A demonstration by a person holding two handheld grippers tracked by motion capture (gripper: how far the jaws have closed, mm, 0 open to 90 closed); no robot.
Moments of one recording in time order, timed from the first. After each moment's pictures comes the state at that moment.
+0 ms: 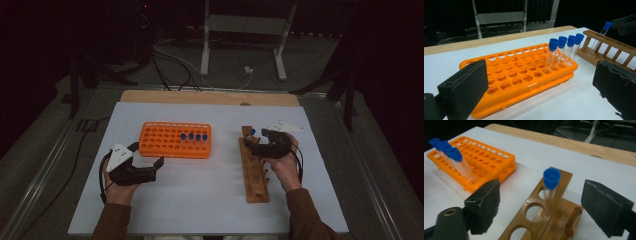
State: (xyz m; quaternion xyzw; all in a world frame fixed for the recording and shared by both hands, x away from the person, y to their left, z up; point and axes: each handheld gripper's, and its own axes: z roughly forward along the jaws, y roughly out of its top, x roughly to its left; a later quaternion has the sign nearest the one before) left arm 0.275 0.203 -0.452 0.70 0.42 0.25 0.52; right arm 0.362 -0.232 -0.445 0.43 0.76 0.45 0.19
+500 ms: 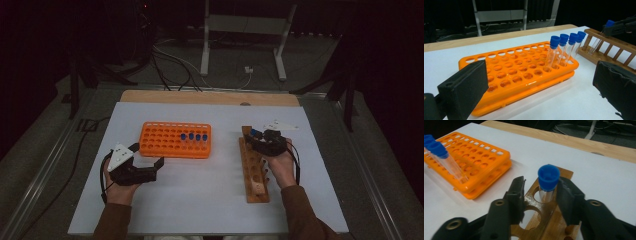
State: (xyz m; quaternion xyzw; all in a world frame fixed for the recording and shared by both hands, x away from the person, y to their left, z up) left arm 0.276 0.203 -0.455 0.70 0.43 0.25 0.52; right arm 0.375 -0.228 -0.459 0.44 0.76 0.45 0.19
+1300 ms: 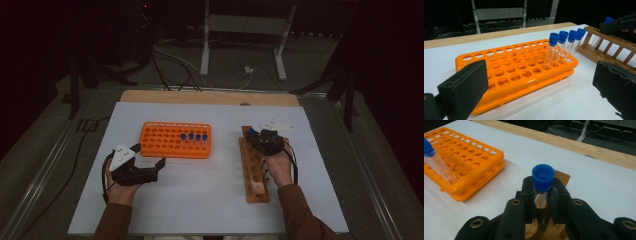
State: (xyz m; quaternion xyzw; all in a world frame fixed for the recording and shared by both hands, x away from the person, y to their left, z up) left arm 0.277 0.200 -0.457 0.70 0.43 0.24 0.51; right arm 0.377 -0.220 -0.460 0.43 0.76 0.43 0.22
